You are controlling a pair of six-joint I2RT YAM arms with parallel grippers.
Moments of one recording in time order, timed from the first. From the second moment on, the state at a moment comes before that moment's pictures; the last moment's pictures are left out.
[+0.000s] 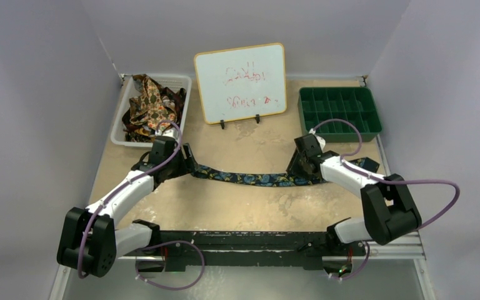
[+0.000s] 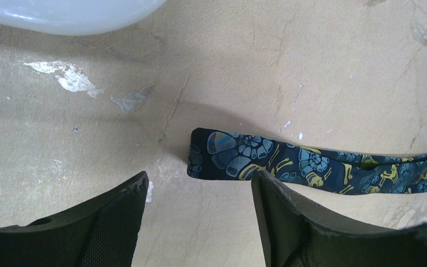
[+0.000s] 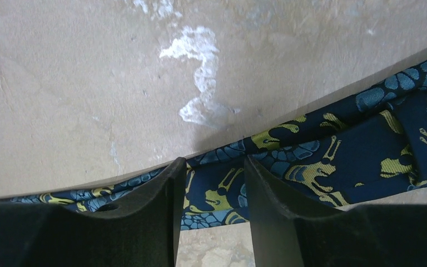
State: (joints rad) left arm -0.27 1.15 0.57 -0.27 0.05 -0.56; right arm 0.40 1.42 0.69 -0.37 0.13 0.78
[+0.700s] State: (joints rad) left arm -0.26 1.17 0.56 -0.26 0.06 -0.56; right arm 0.41 1.22 0.66 -0.61 0.18 0.94
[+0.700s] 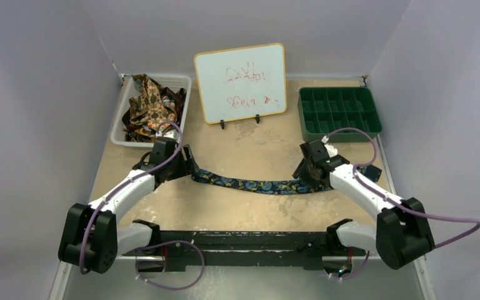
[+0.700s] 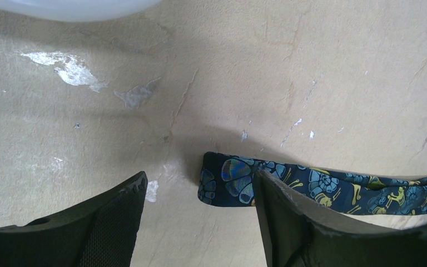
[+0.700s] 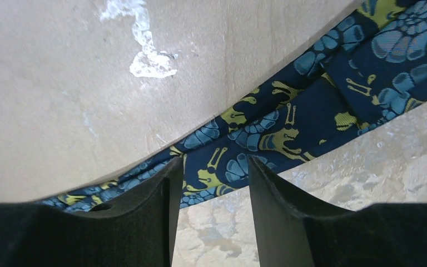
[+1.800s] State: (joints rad) left arm -0.26 1.11 0.53 -0.27 0.07 -0.59; right arm 0.09 1.37 0.65 -0.38 0.26 1.03
